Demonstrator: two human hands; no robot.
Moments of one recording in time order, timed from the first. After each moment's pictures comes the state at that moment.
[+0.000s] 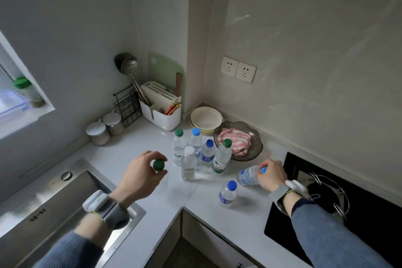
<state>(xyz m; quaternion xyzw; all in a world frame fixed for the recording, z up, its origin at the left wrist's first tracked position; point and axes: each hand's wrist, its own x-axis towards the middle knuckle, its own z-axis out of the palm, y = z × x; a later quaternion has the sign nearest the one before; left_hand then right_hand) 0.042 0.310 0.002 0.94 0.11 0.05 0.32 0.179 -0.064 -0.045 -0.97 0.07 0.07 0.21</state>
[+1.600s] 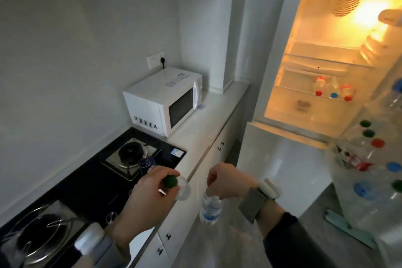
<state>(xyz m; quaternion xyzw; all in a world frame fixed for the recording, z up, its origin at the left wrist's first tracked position) -0.132 -0.332 0.076 0.66 -0.63 -0.22 0.34 -0.342 -0.431 0.099 -0.77 0.55 0.02 0.34</state>
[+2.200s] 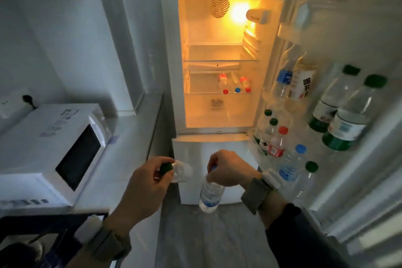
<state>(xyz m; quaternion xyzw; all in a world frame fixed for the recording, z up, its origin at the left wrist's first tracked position) -0.270 -0.571 0.087 0.48 -0.75 -0.32 0.33 -0.508 -0.548 0.129 -0.60 0.73 -0.12 0.29</state>
